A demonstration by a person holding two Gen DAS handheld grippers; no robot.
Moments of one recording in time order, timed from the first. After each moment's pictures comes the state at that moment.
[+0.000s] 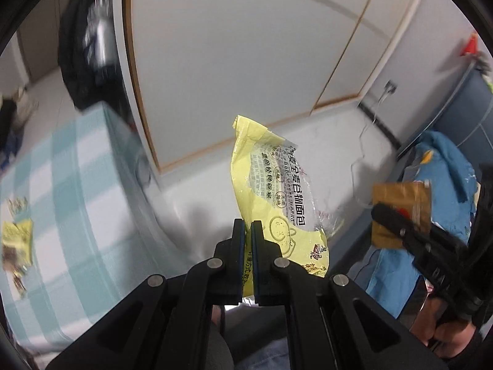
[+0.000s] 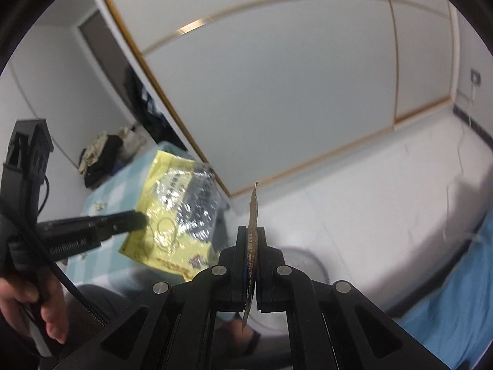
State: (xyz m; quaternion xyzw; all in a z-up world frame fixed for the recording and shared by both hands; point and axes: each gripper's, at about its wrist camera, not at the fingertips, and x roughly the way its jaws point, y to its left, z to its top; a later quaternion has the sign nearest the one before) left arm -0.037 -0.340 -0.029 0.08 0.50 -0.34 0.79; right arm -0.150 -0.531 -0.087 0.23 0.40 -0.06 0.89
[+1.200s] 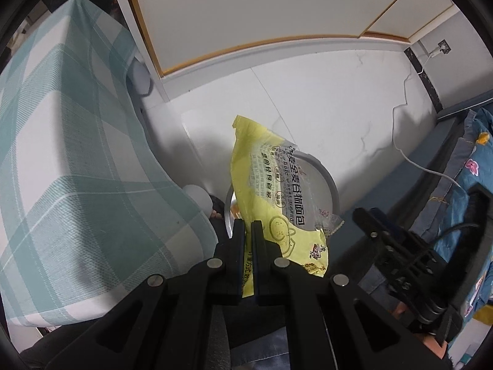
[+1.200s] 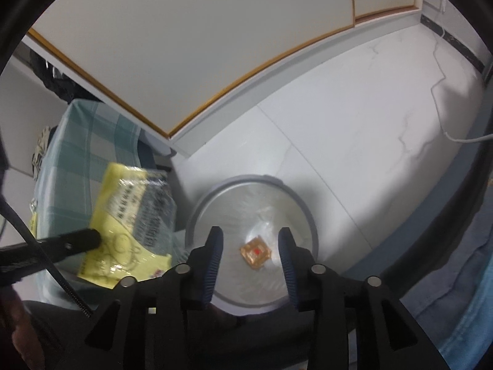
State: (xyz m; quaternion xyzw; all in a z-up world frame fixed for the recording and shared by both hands) left arm -0.014 -0.374 -0.137 0.12 0.67 -0.25 0.69; right arm -0.125 -0.564 -0.202 0.30 0.51 -0.14 0.80
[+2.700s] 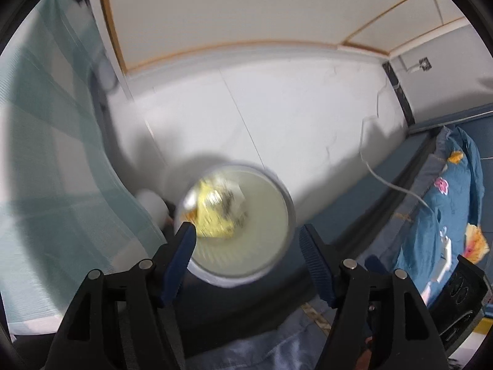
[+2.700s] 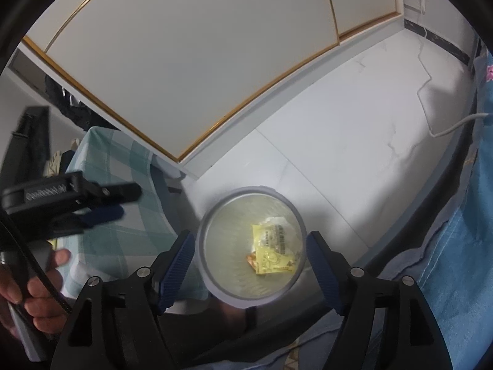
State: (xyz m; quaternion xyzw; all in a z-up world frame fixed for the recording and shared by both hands) left arm -0.007 -0.405 -0.128 0.05 0.66 -0.30 0.69; right arm -0.169 -0.562 -0.174 0.33 0.45 -0.14 0.82
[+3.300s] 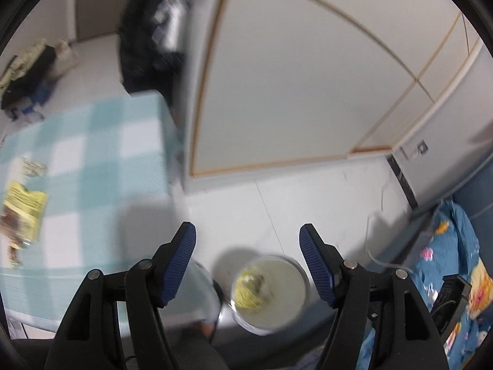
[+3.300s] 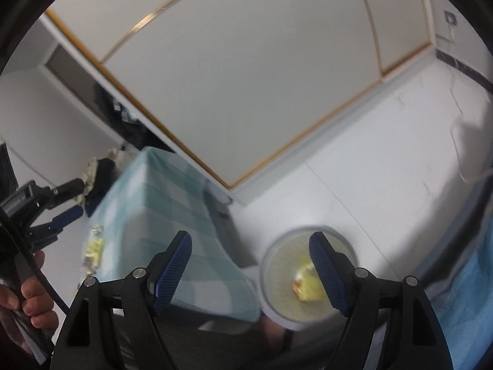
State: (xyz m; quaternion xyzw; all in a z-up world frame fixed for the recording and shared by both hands) left arm 0.015 -0.289 -0.014 -0.03 0.49 -0.24 0.84; right arm -0.131 -0.519 -0.087 0.31 0.37 -0.07 0.88
